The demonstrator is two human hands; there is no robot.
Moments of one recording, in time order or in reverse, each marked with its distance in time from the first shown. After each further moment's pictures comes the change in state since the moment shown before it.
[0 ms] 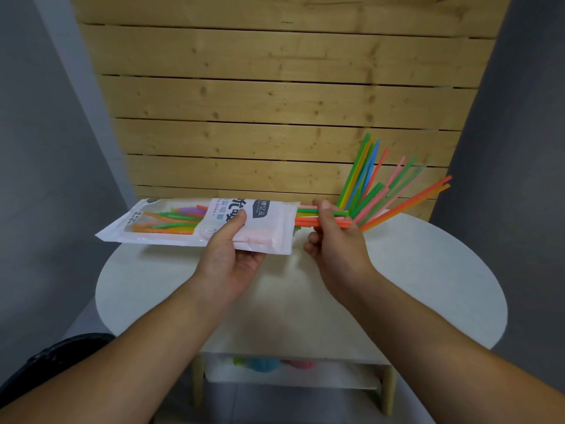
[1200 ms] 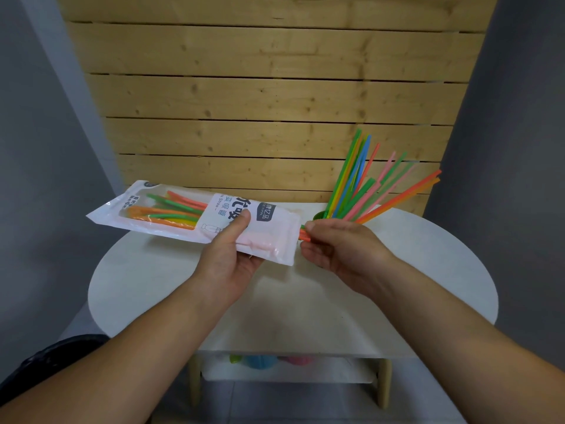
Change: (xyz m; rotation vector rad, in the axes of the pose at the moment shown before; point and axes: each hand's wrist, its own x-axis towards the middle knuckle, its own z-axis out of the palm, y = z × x) left_hand -0.001 -0.012 -0.001 0.188 -0.041 0.028; right_hand 0.003 -0.021 -0.036 -0.108 -0.207 0.274
